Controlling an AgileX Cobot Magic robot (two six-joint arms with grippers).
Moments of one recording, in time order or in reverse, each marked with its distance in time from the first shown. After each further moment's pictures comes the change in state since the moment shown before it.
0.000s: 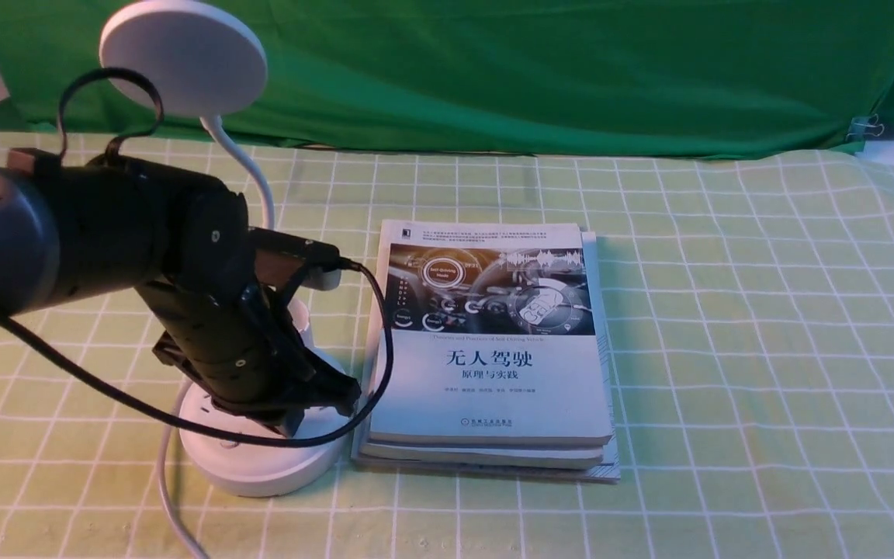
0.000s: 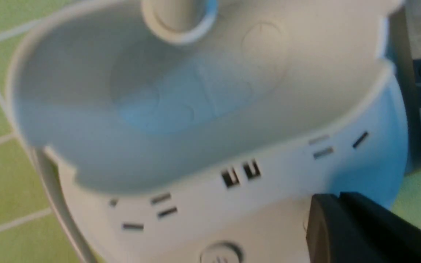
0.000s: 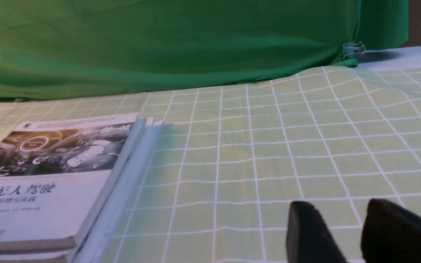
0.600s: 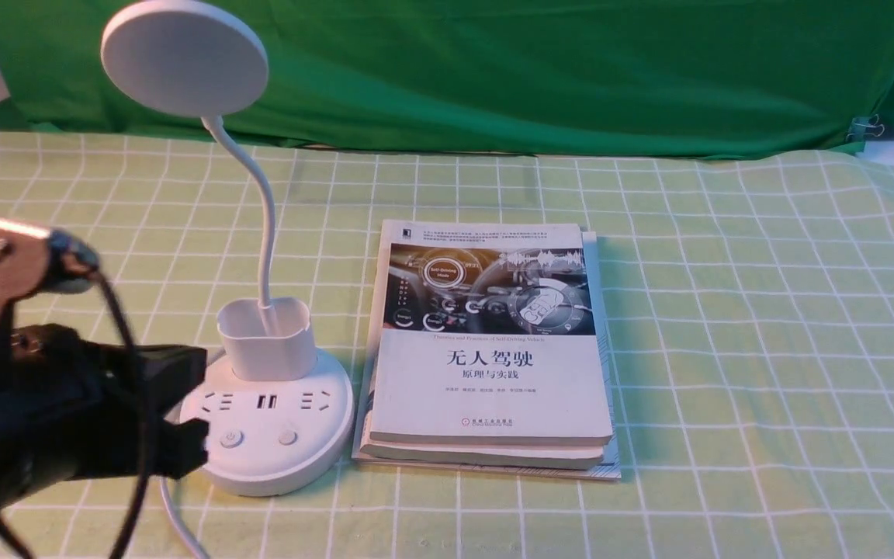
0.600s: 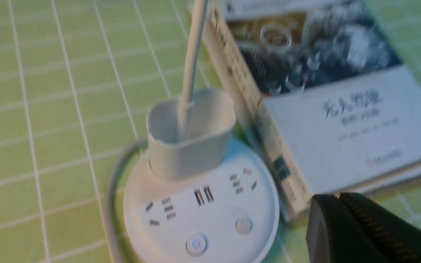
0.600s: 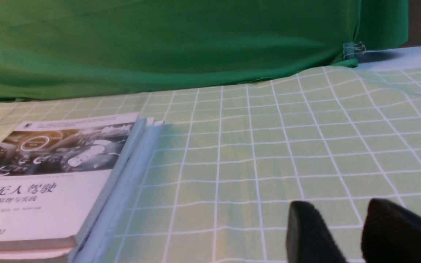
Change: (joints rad) right arm 0.000 0.000 0.000 0.000 0.001 -0.001; left arm -0.013 -0.888 0.571 -0.016 -0.544 -0.037
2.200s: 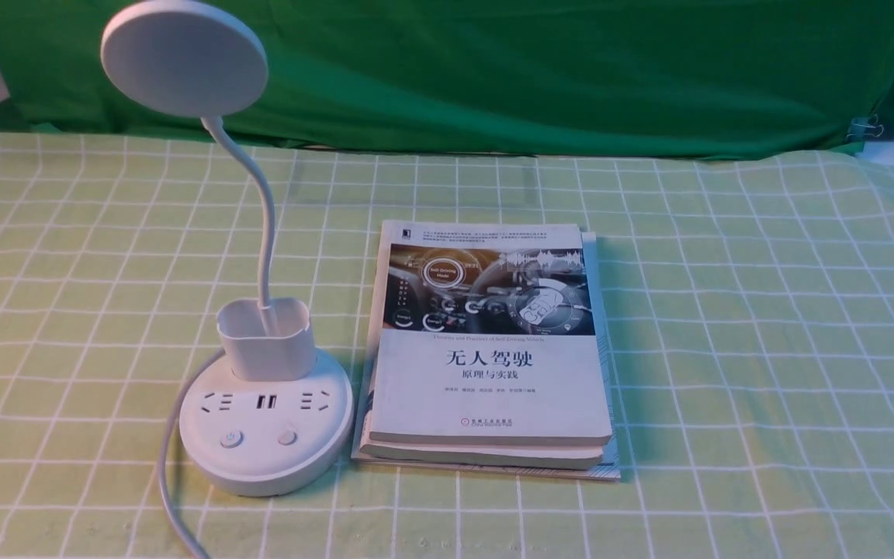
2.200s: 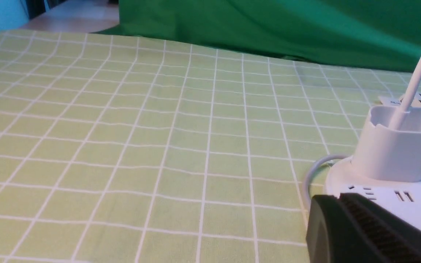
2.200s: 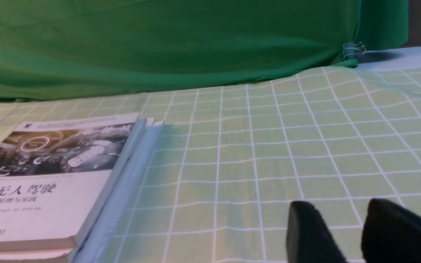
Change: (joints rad) right arm 0.000 0.000 0.000 0.000 0.000 0.000; left arm 0.472 -0.782 0.488 0.052 -0.003 0.008
